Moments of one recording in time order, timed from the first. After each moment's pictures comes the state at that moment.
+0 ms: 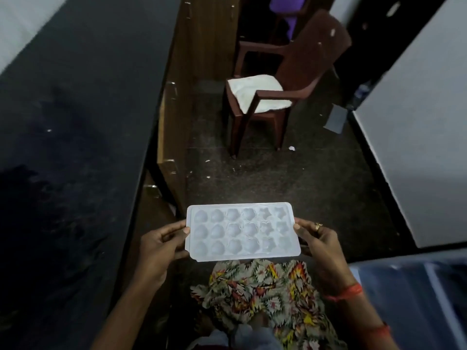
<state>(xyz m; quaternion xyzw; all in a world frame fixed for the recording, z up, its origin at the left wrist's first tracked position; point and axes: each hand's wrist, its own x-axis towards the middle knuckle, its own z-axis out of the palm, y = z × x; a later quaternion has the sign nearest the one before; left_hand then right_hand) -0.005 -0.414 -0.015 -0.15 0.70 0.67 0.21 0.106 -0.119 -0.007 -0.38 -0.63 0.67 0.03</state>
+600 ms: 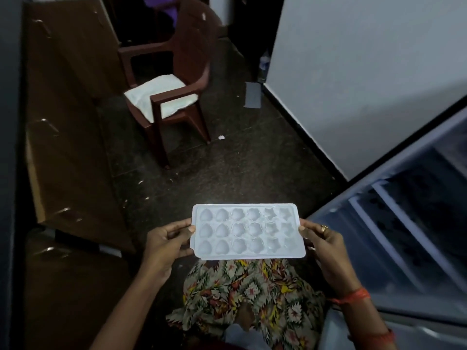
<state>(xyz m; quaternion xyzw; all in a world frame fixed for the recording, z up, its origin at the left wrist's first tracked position) 0.022 -0.203 -0.013 -0.01 0.71 0.60 0.37 0.254 0.008 -0.005 -0.51 -0.50 0.67 0.19</state>
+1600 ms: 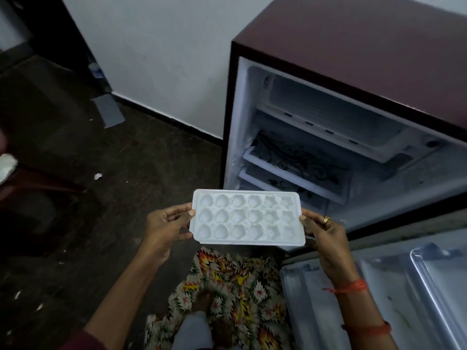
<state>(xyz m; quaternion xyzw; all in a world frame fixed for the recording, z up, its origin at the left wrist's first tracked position) 0.161 0.126 -0.021 0.23 0.67 0.43 0.55 0.476 0.135 -0.015 -0.67 -0.29 0.54 0.43</state>
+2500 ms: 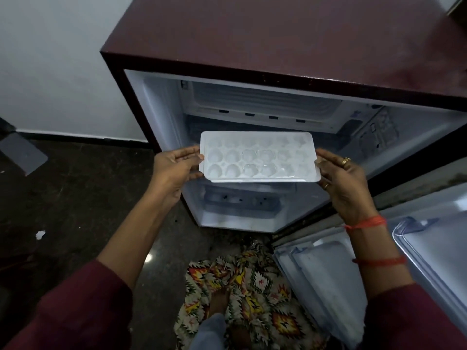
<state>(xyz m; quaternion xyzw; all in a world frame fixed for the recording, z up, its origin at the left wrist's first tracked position) 0.269 0.334 0.001 0.39 0.58 0.38 0.60 0.562 0.230 0.006 -0.66 -0.18 0.44 0.59</state>
